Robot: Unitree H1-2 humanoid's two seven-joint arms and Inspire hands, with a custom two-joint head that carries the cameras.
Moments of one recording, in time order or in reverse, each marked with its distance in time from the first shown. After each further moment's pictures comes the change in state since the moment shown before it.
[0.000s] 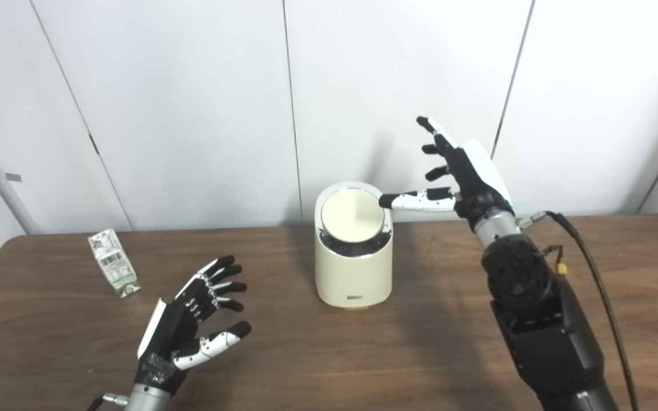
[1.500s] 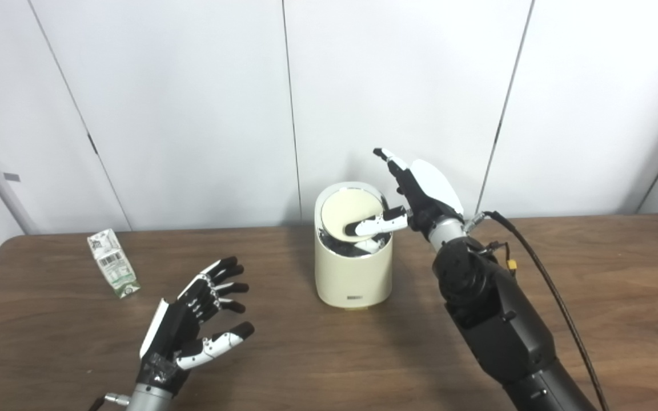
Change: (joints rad) left arm 0.000 -0.006 -0.008 -0.013 0.007 0.022 0.003; right arm -0.055 0.024 0.155 0.167 -0.121 0.017 -0.012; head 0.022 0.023
